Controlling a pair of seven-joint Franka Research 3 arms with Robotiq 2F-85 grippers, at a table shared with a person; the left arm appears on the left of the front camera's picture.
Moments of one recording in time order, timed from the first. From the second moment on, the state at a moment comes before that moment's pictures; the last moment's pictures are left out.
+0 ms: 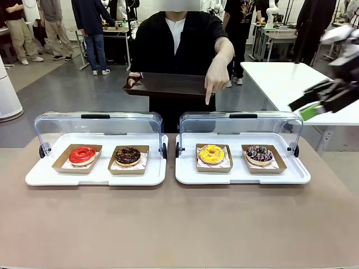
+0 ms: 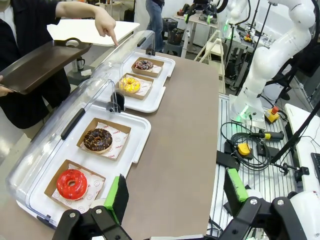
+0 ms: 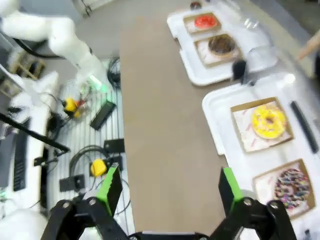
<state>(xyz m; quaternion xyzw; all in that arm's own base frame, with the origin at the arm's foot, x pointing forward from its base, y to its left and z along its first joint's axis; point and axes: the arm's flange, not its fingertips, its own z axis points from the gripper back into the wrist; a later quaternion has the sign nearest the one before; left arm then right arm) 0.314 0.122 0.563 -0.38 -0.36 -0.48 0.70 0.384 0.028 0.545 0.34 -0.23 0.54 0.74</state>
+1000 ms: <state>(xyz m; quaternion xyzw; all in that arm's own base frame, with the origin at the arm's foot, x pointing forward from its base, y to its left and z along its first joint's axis) 0.314 0.123 0.563 -0.38 -0.36 -0.48 0.70 0.396 0.122 0.443 0.21 -0.07 0.62 0.75</state>
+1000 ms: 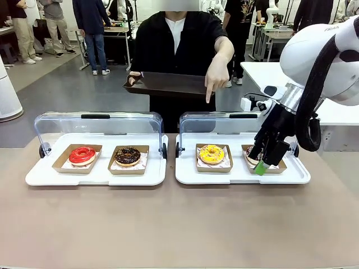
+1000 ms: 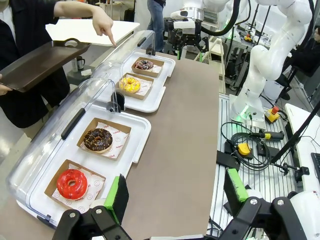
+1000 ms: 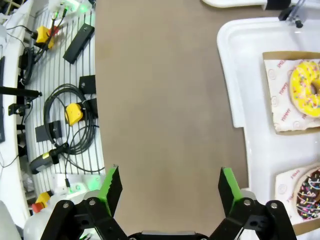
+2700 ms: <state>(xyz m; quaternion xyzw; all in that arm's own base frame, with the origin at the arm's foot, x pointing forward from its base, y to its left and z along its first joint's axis) 0.314 0.122 0.563 -0.38 -0.36 -0.48 0.70 0.442 0.219 0.406 0.02 -0.01 0.72 0.69</state>
